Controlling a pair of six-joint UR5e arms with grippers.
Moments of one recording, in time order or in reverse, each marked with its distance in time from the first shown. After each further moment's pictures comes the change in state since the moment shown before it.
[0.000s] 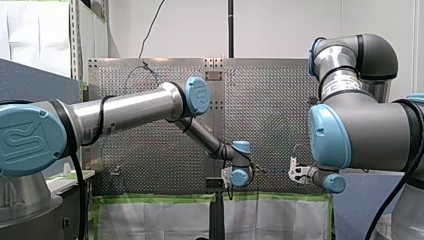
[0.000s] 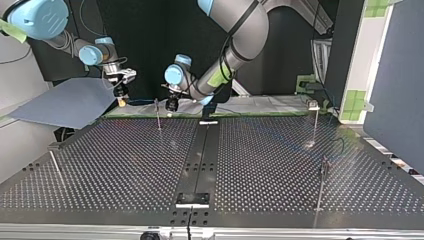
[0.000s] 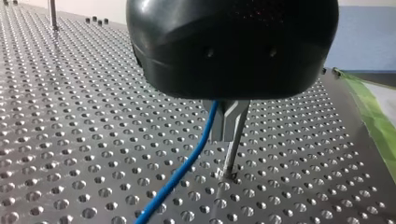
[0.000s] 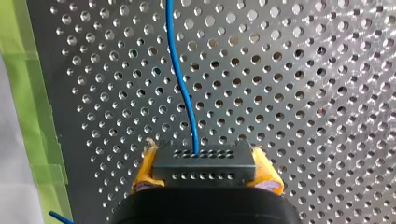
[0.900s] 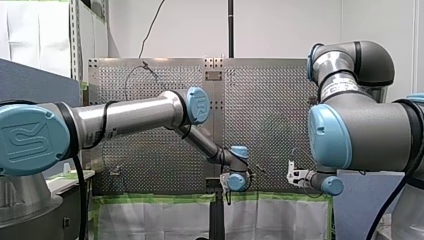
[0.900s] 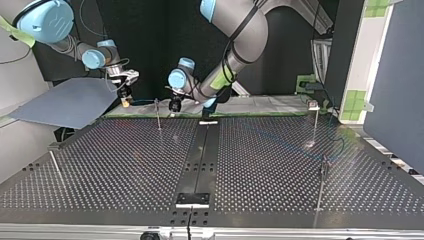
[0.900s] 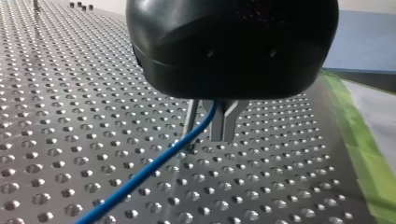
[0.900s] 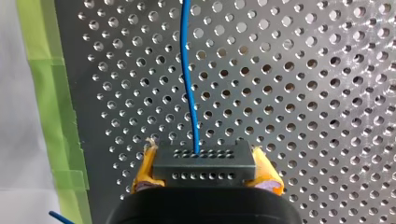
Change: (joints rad) left arm 0.027 -0.069 0.079 -0.050 0.048 -0.025; right arm 0.010 0.046 -0.062 0.055 -0.003 -0.017
